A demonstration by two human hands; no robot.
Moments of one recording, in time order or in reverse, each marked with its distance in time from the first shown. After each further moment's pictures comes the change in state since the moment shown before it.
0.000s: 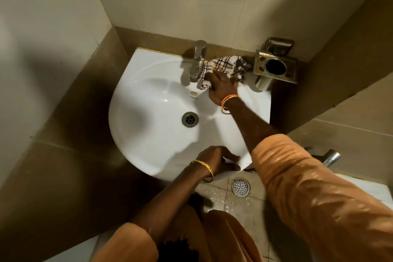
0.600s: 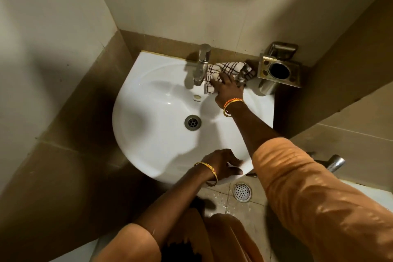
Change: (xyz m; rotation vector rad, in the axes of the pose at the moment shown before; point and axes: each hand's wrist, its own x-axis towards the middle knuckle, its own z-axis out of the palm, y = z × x) left_hand 0.002 -0.003 0.003 0.065 -0.081 0.025; right_hand -0.006 0.000 -0.002 -0.180 -0.041 0.036
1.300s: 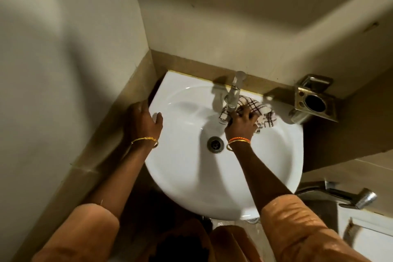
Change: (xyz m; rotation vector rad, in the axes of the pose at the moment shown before) left_hand -0.028 -0.165 -0.218 0.159 1.125 -0.305; right_hand -0.018 -0.071 0.037 0.116 0.315 0.318
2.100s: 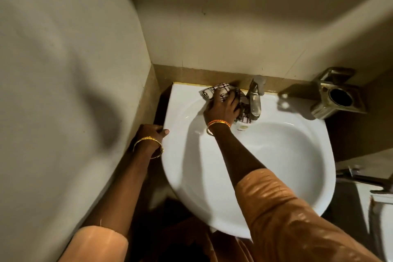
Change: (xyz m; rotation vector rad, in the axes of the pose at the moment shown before) left_hand 0.082 -0.029 -0.014 -0.096 -0.628 -0.203; right_hand 0.048 -0.137 0.048 0.038 0.002 0.234
